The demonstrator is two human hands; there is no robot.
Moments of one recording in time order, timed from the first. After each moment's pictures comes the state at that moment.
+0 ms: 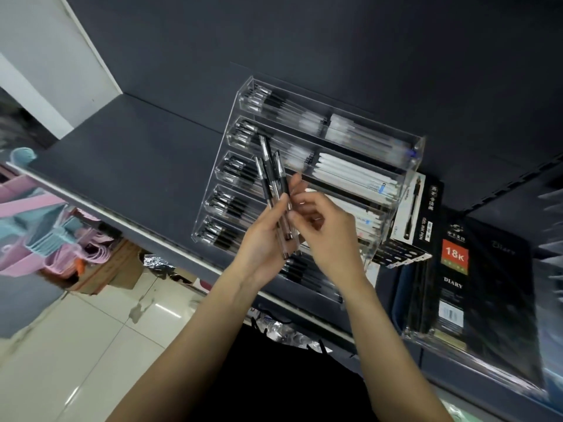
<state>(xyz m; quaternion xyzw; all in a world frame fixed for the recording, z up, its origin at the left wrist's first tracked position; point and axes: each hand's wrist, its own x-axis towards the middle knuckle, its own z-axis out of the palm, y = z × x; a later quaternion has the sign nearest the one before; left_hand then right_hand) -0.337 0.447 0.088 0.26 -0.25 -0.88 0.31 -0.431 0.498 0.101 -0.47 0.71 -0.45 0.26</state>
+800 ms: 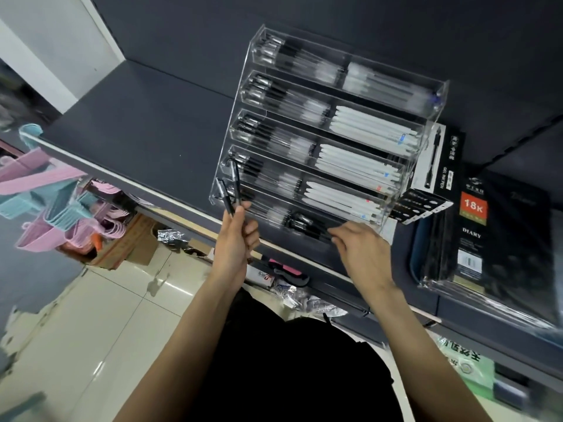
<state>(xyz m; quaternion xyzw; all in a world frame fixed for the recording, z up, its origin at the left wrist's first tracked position) -0.246 0.480 0.034 0.48 -0.35 -0.72 0.35 -0.432 0.575 0.007 -0.57 0.81 -0.15 0.04</state>
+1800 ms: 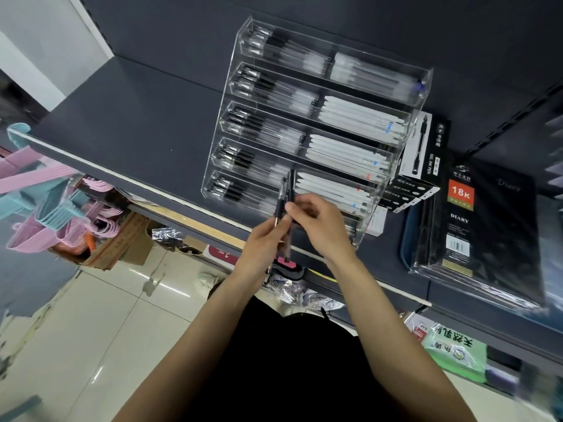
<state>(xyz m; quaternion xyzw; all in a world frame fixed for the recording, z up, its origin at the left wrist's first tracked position) -0.277 0.513 0.031 0.47 -0.46 -0.72 0.22 -0.390 0.542 0.049 -0.34 0.73 -0.43 0.41</state>
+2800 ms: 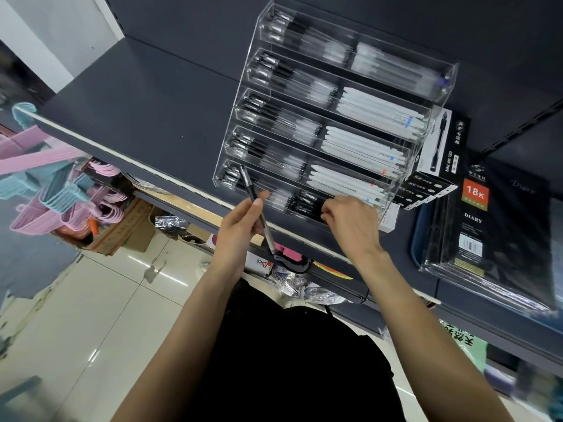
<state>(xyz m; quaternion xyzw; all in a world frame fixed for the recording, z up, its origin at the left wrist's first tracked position) -0.233 0.493 0.025 0.49 -0.43 -0.68 0.32 -0.424 0.548 0.009 -0.60 0.80 -0.05 0.06</state>
